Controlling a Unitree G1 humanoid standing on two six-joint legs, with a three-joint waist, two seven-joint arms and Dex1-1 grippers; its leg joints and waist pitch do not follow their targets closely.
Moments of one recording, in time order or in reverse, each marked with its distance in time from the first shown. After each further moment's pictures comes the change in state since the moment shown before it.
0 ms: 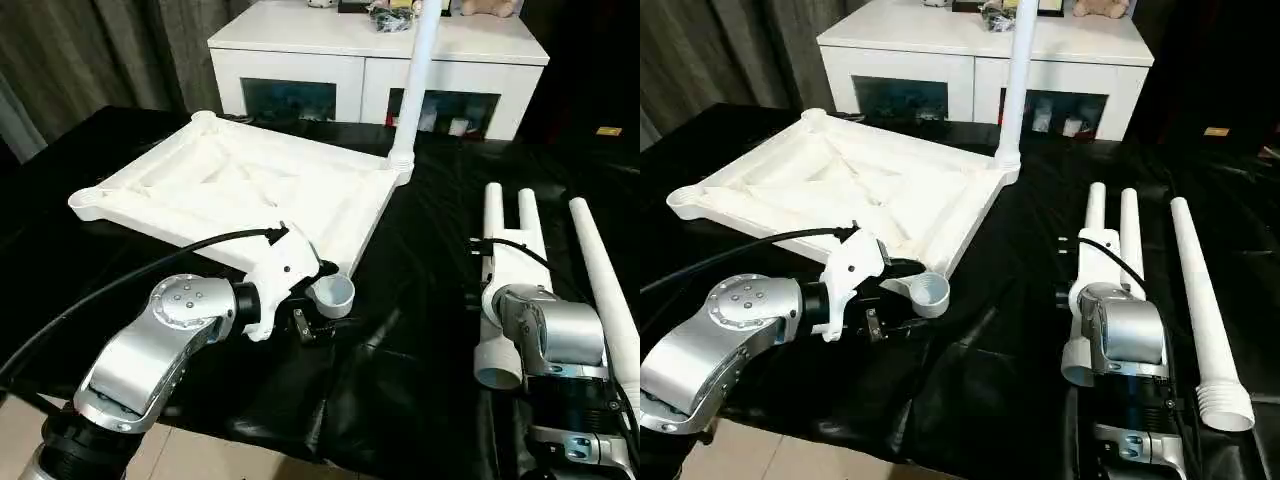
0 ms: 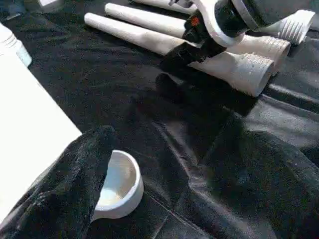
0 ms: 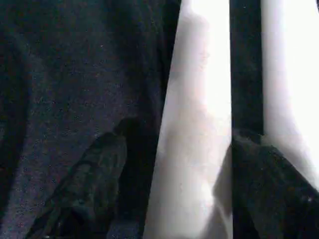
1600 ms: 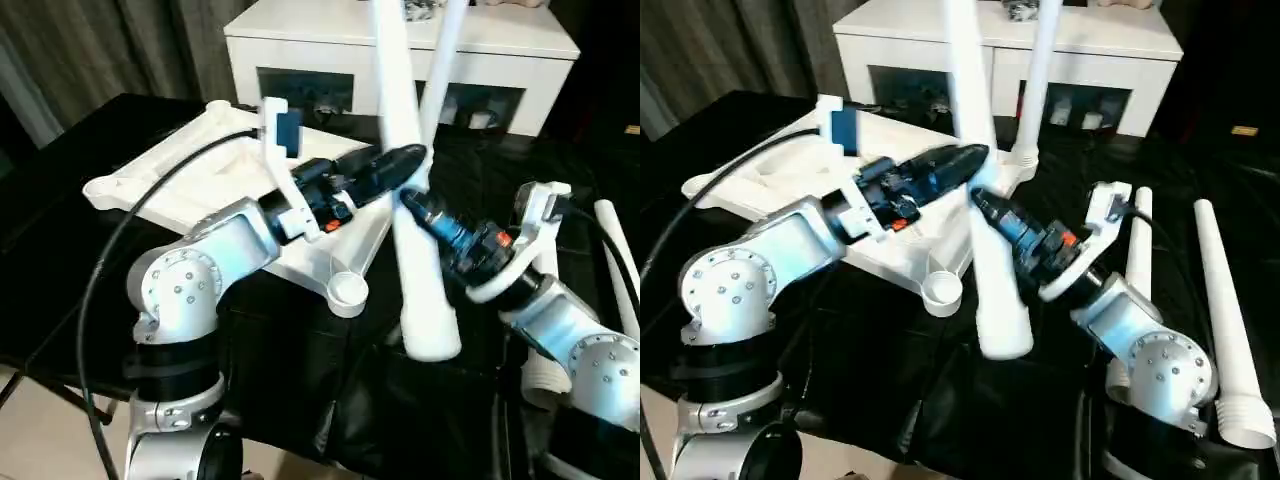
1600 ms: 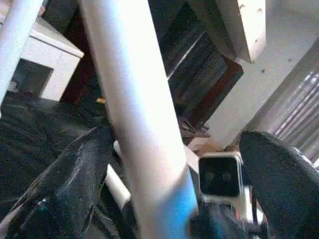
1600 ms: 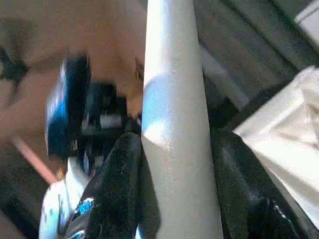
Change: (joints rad) left arm -0.316 -0.500 0.494 0.174 -0.591 0.358 0.402; right arm 0.126 0.076 -0.202 -0.334 0.978 -0.076 0.675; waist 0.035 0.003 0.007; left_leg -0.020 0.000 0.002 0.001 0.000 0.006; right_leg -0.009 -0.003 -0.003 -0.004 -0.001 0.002
